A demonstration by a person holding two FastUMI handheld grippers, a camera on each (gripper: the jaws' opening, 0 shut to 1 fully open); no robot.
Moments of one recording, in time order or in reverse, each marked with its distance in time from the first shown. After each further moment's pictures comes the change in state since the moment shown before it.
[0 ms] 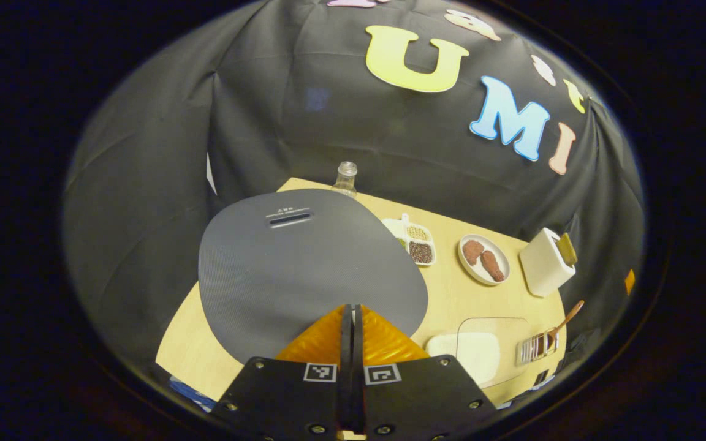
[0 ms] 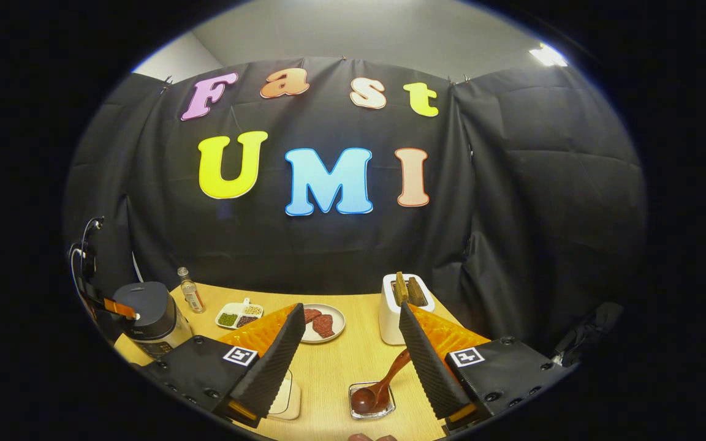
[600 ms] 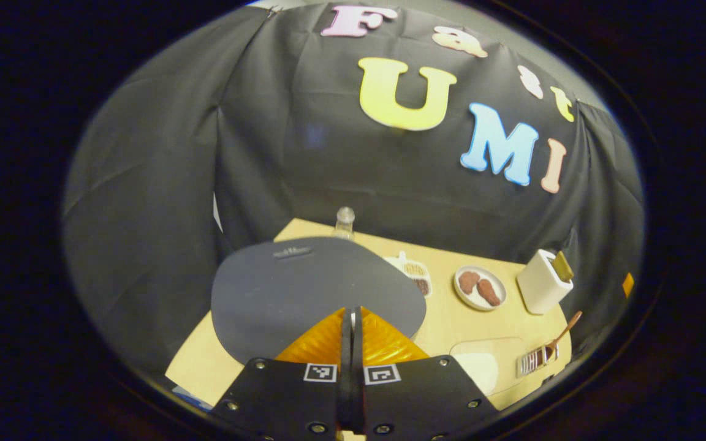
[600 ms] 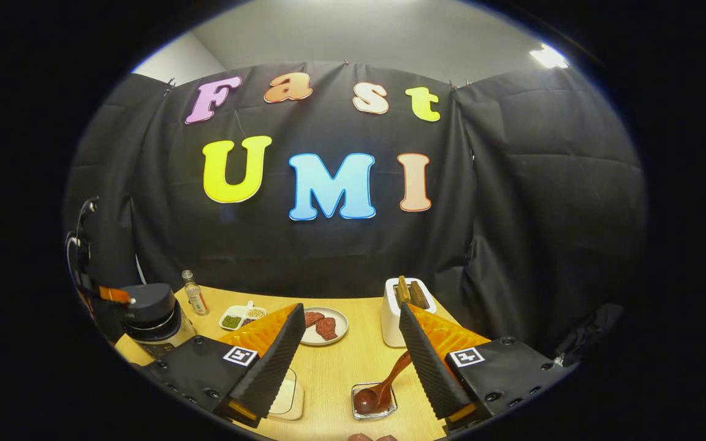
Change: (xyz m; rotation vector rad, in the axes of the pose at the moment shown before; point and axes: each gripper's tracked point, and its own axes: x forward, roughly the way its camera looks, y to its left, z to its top) left arm -0.051 -0.006 0.077 0.046 -0.290 0.039; right arm -0.008 0.001 0.004 -0.004 -0.022 0.004
